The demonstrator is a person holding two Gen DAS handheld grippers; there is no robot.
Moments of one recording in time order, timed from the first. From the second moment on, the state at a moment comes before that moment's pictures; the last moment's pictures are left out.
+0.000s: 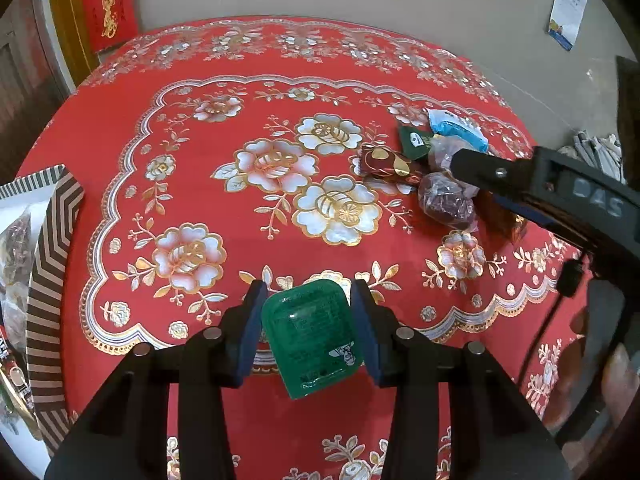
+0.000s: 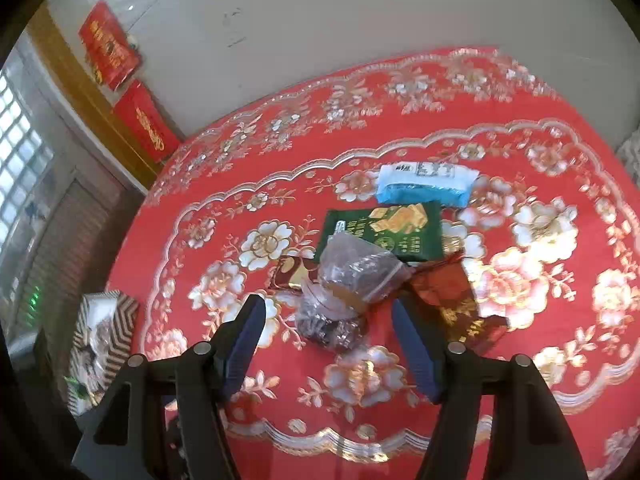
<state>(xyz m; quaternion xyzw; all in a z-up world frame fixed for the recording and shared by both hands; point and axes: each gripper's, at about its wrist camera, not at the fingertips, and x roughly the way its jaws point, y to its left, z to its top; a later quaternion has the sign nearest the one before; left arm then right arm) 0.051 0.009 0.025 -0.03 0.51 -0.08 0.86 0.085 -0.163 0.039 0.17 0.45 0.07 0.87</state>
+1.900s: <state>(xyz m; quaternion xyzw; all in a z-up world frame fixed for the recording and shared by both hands) 0.018 0.050 0.045 -0.02 0.49 -0.08 0.87 0.019 -0.105 0.052 -0.02 0.39 0.16 0.91</state>
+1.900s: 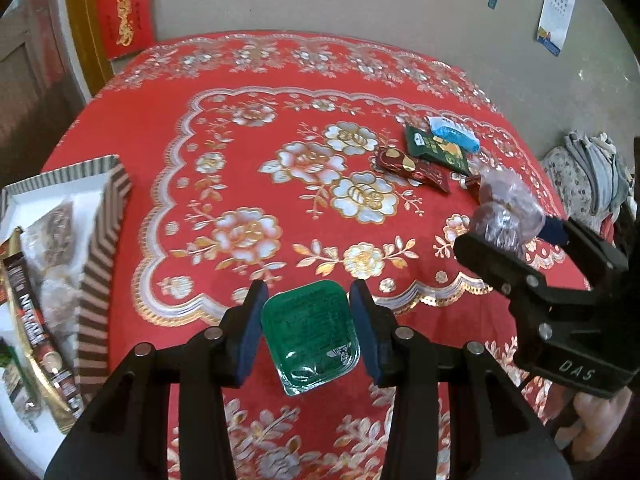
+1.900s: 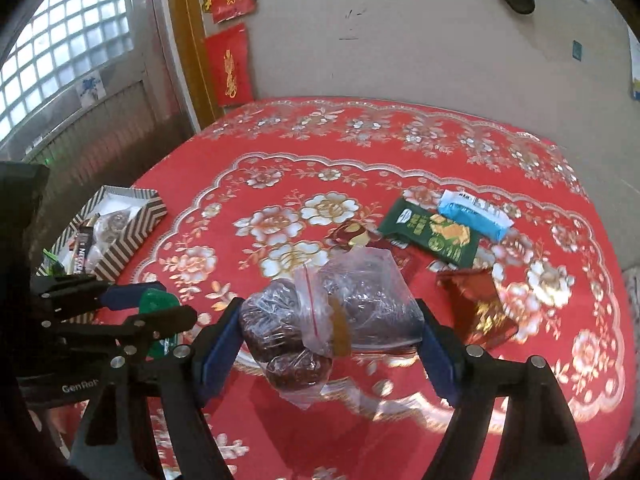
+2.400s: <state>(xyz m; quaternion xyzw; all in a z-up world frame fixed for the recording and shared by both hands) -0.021 0.115 0.065 -0.04 0.46 -0.06 0.89 -0.015 -0.041 0.065 -0.02 0.38 0.20 0.90</state>
